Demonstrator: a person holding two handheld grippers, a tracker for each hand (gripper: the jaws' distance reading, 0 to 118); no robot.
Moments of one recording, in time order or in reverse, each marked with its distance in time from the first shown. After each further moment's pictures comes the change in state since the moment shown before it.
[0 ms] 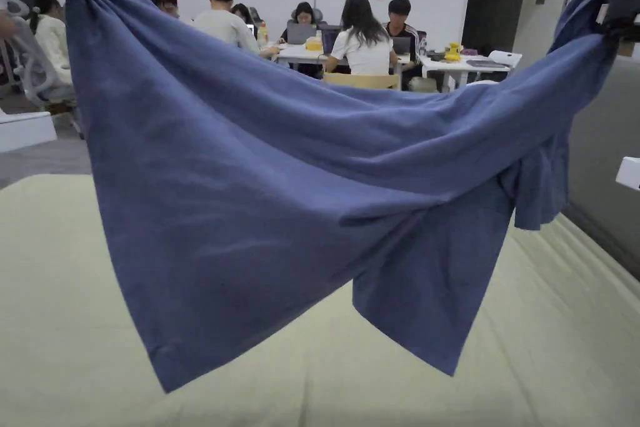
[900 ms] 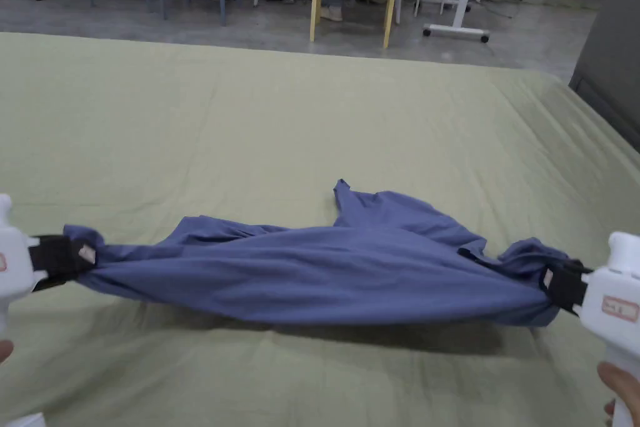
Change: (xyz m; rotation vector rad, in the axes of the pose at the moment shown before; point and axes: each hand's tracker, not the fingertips) left arm -0.063 -0.412 -0.012 -0.574 0.031 0.347; right arm 0.070 -0.397 0.007 -0.527 -0.081 -0.143
